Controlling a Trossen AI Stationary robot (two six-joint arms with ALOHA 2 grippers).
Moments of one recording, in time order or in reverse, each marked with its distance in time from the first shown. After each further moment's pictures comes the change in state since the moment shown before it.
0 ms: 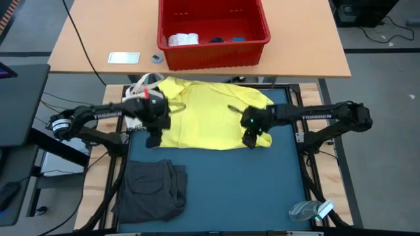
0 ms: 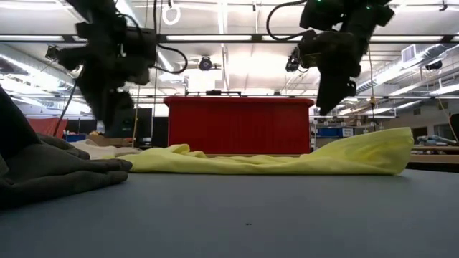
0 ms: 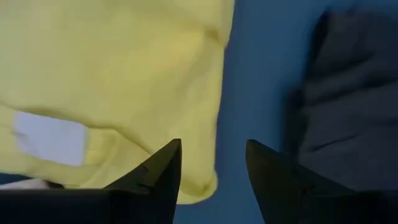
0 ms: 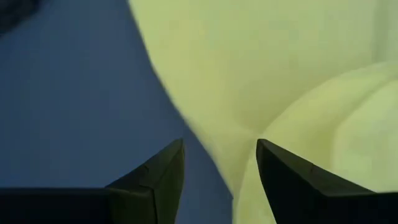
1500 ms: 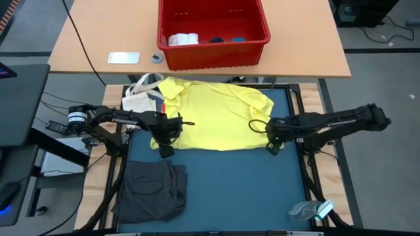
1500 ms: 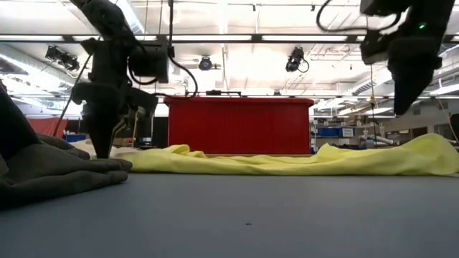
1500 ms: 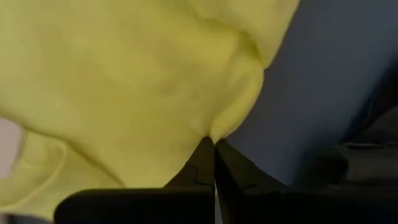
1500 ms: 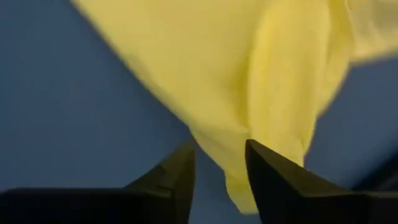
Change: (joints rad) left arm -0.232 0.214 -0.020 0.179 -0.151 -0.484; right arm 0.234 -0.322 -0.147 -0.398 0.290 0.327
